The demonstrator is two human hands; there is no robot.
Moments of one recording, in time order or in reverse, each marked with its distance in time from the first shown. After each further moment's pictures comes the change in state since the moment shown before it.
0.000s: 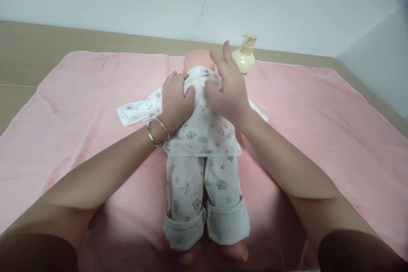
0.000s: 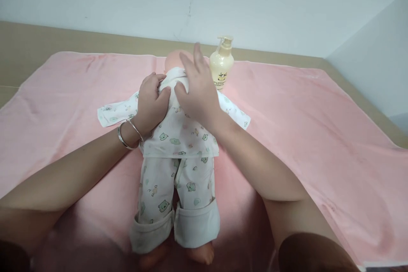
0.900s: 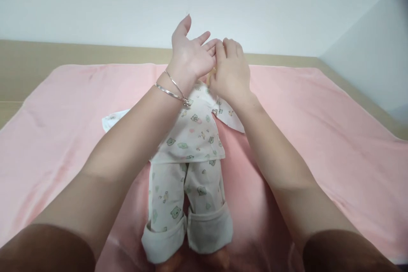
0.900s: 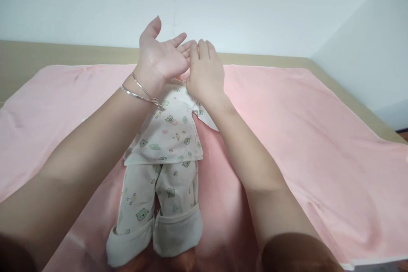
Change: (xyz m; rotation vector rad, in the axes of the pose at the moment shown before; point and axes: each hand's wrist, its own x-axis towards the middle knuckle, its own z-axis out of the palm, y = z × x) left_hand 0.096 0.125 -0.005 -1.847 -0.450 -0.690; right_hand 0.040 0.062 -0.025 -0.286 0.075 -0.009
